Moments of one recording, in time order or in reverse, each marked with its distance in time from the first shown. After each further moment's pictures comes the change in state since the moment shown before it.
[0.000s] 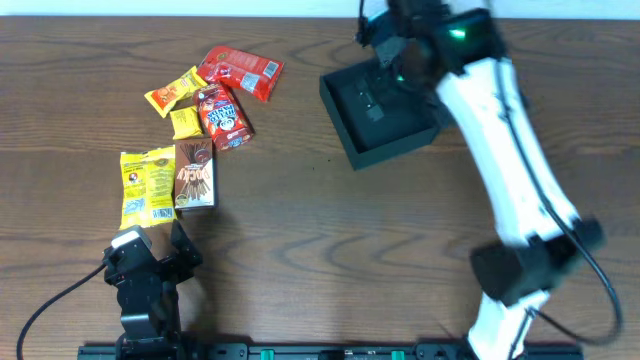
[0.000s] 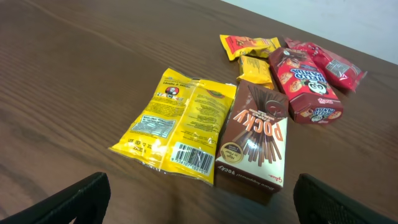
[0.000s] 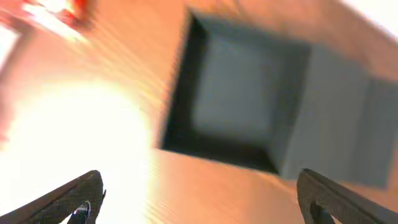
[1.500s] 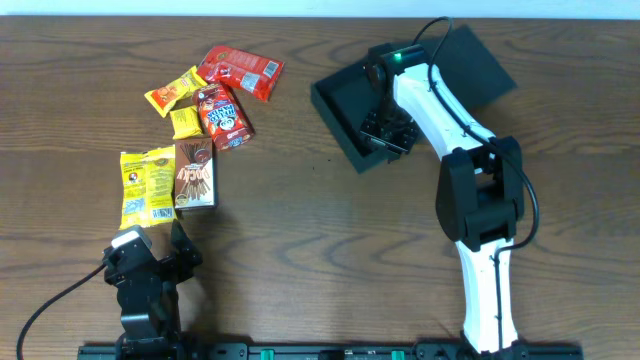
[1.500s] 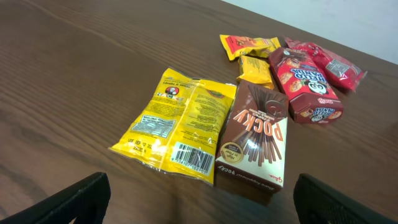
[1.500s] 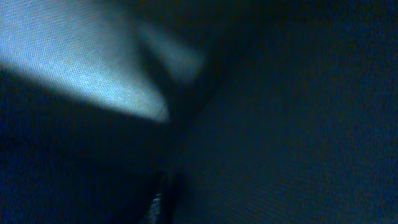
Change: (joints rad) left arm 0.000 0.000 0.000 0.000 0.000 0.000; right arm -0.047 0.408 -0.220 -0.018 0.020 1.019
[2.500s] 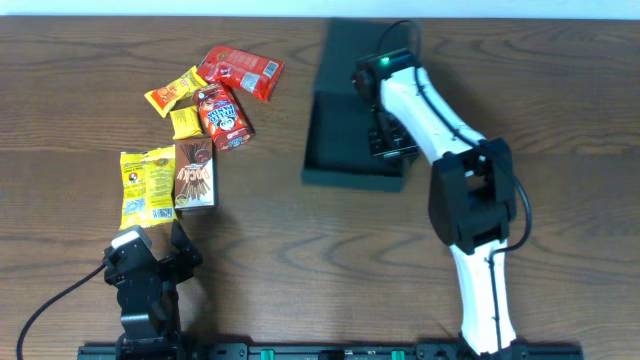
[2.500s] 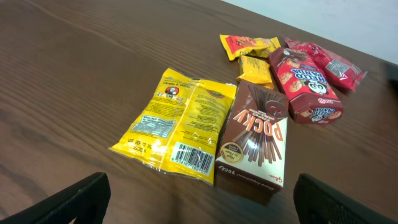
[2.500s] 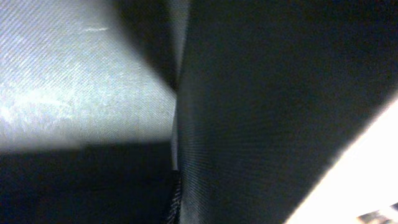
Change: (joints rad) left arm 0.000 0.000 0.000 0.000 0.000 0.000; right arm 0.077 0.000 0.000 -0.151 0.306 -0.499
